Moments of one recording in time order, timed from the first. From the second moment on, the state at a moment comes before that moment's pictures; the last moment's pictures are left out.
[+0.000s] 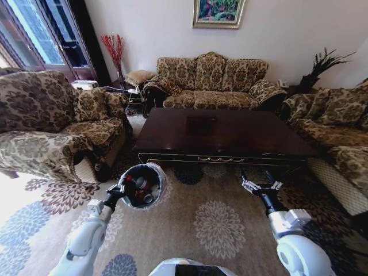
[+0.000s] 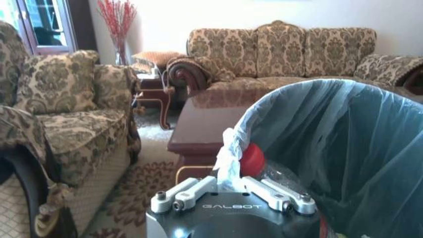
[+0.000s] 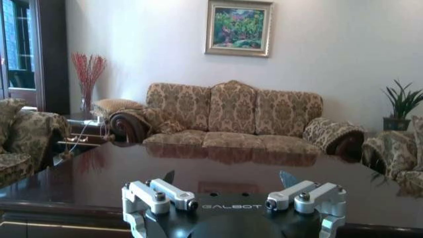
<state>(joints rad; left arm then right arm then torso) 1.58 -1.24 -0.77 -2.02 -0.35 0.18 0.11 -1.70 1.19 0.73 2.32 0.38 -0.14 0.09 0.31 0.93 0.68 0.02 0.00</state>
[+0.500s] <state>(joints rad) 1.57 -1.23 -0.76 -2.01 -0.37 0.17 0.11 -1.70 1.19 0.72 2.32 0.37 -0.14 0.09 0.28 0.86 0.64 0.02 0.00</state>
